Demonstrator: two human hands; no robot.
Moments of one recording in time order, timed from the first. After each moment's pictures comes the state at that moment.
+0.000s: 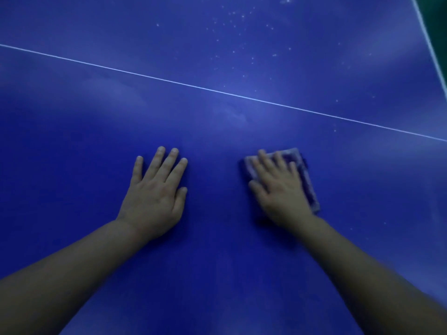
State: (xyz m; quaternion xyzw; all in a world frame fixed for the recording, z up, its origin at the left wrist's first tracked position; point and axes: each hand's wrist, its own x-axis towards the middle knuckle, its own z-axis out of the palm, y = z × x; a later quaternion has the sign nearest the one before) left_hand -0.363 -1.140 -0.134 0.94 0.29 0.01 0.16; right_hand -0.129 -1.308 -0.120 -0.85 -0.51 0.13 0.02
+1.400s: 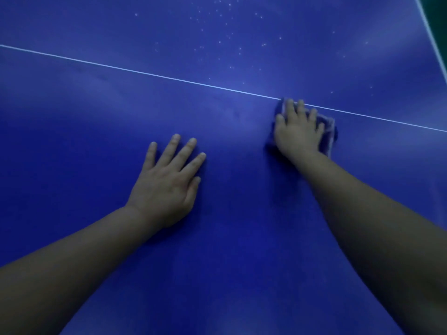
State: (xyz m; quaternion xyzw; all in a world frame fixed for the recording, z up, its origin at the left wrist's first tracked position) left_hand -0.304 -1.152 -0.133 0.96 0.23 0.00 0.12; right_hand -0.012 -1.246 -0.124 -0.96 -0.26 0.11 0.05
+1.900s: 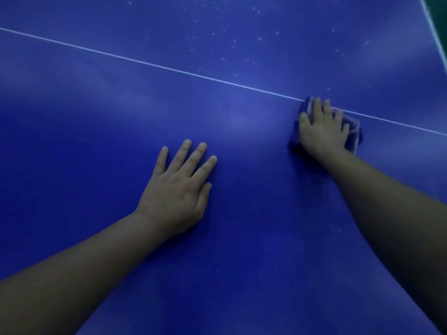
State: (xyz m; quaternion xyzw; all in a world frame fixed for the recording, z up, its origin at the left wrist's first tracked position) left_hand -0.280 -1.208 -0.140 0.96 0.25 0.00 0.13; right_hand 0.046 -1.298 -0.126 -0.96 -0.24 0.10 0.03
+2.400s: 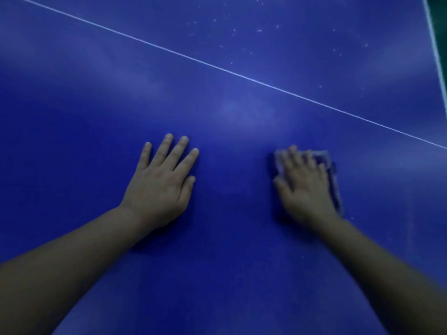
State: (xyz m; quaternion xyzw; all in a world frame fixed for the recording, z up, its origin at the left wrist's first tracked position) left_hand -0.298 -1.246 -0.136 0.94 0.32 -0.01 0.14; right_hand -0.030 -1.422 -0.125 -0.87 -0.49 0.11 -0.01
